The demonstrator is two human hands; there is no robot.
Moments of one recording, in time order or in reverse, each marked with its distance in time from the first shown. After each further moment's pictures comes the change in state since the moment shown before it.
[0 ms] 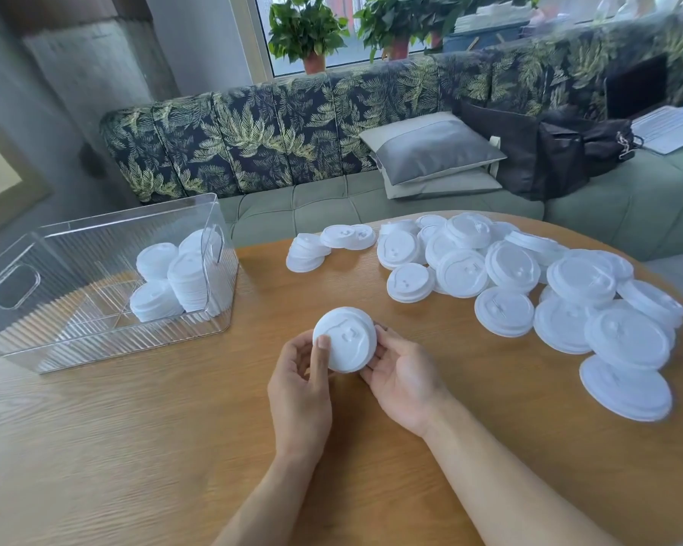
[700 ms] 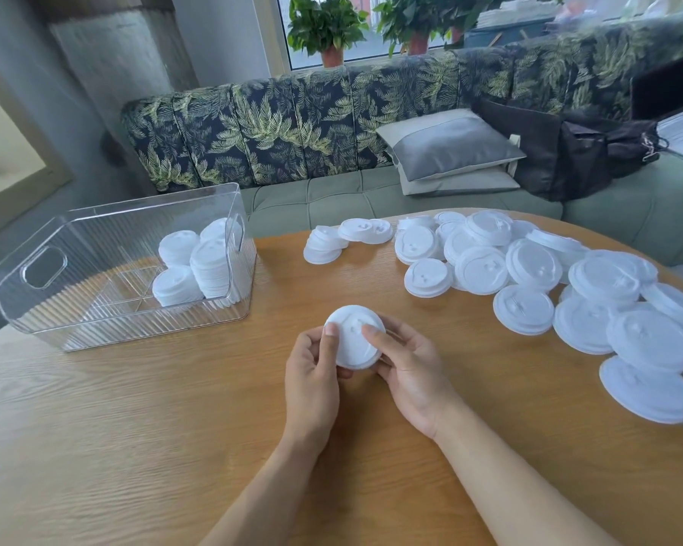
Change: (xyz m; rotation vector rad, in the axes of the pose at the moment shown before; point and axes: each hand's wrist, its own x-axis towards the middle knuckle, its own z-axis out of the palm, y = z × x) left_hand 0.003 0.007 -0.010 -0.110 -0.102 -0.098; right_hand -0.011 0.013 0.010 -0.306 -0.008 -0.181
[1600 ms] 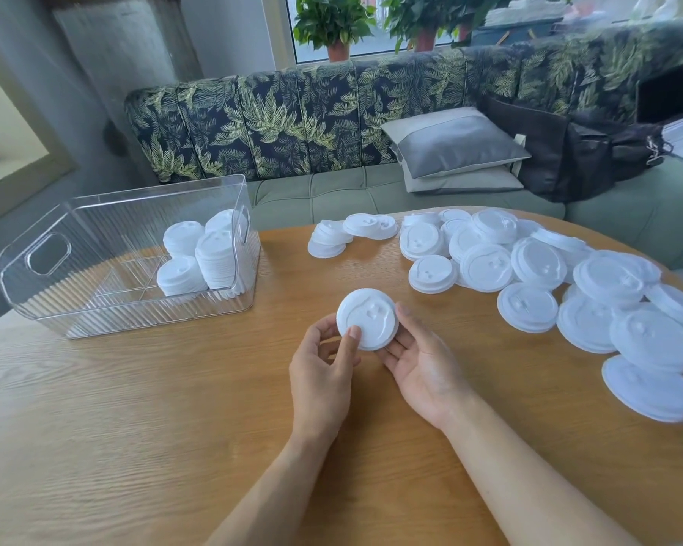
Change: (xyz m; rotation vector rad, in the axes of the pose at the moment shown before) left_hand -0.008 0.003 0.001 0.023 0.008 0.051; right_hand 0.002 -0.006 -0.009 0.204 0.011 0.083
